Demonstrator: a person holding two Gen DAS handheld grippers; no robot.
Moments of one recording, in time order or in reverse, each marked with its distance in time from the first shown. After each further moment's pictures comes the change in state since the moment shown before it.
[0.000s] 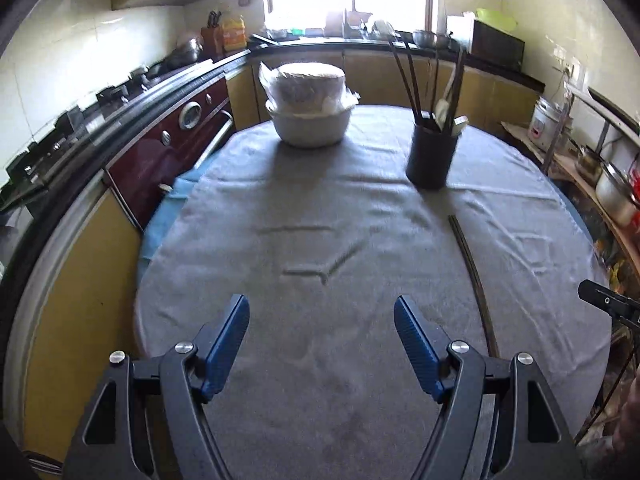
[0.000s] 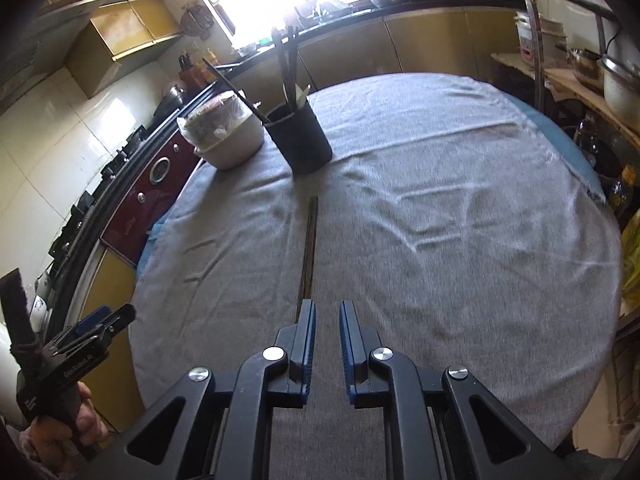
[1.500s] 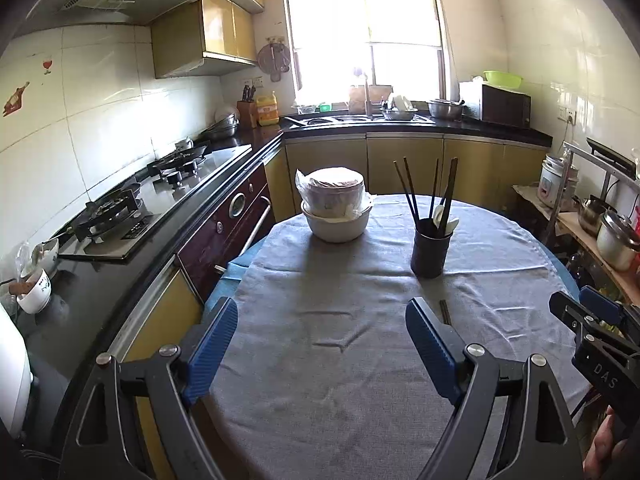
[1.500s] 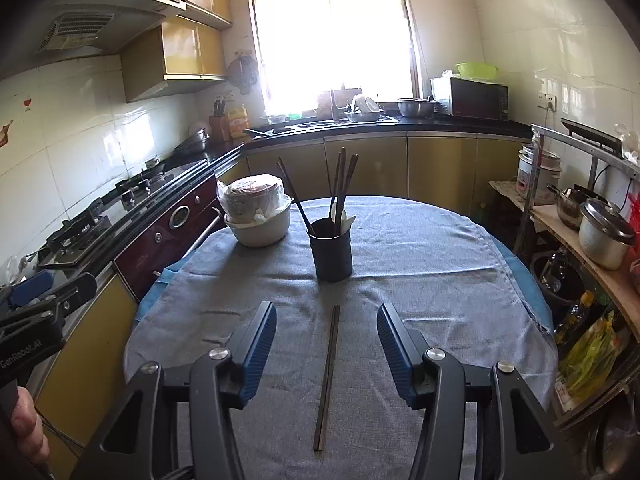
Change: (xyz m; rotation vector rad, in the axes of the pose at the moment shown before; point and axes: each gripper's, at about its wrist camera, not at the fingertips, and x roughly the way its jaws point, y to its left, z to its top) left arm -0.127 -0.014 0.032 -0.008 -0.239 0.107; right arm -0.094 0.098 0.017 -0.233 -0.300 -0.118
